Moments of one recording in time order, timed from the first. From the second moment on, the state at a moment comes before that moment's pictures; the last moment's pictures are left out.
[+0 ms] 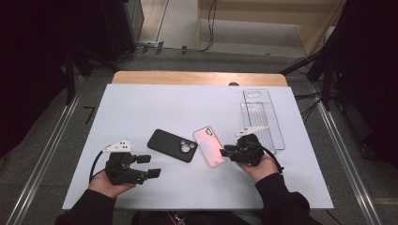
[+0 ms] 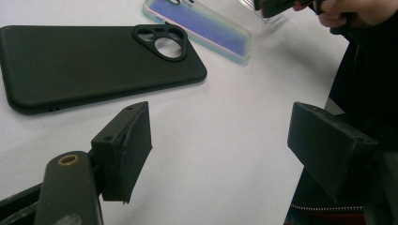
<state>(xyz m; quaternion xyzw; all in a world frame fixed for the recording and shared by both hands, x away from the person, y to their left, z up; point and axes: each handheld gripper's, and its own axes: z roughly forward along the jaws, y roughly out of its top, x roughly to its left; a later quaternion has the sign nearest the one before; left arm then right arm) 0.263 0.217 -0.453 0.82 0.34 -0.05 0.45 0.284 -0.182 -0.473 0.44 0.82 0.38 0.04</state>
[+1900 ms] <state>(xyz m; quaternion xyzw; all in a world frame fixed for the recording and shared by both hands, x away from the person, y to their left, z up) 0.263 0.218 -0.454 0.82 0.34 -0.06 0.45 0.253 -0.207 -0.453 0.44 0.78 0.44 0.03</state>
